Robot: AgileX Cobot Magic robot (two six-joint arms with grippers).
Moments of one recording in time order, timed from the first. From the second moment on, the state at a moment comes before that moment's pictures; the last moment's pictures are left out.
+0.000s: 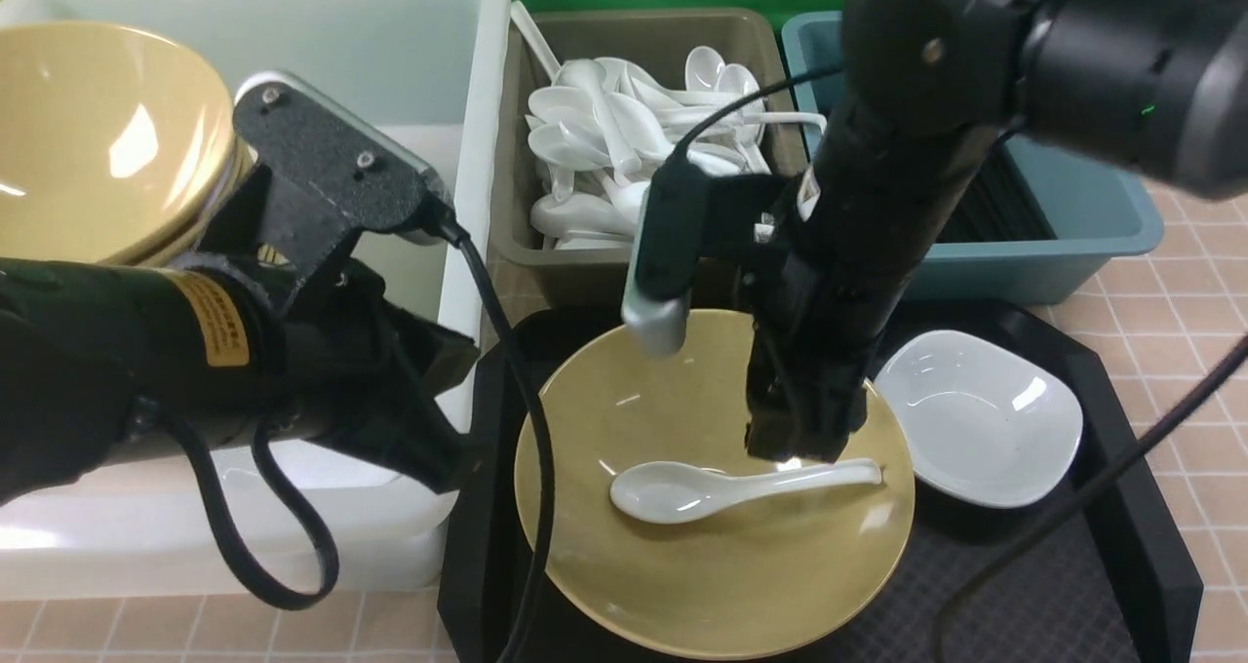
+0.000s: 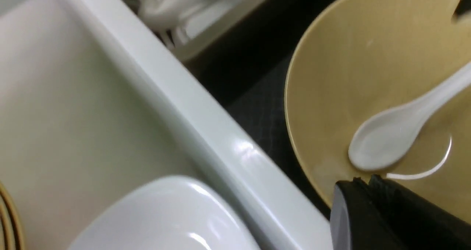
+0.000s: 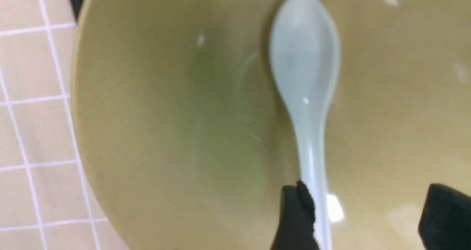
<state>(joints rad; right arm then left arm) 0.64 1.82 -1.56 0.11 1.23 -0.79 -0.59 1.09 -0.83 0.05 0.54 0.11</state>
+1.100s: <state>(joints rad) 0.57 1.88 -1.78 0.03 1.13 -0.78 -0.23 1.24 -1.05 -0.09 0.55 0.12</state>
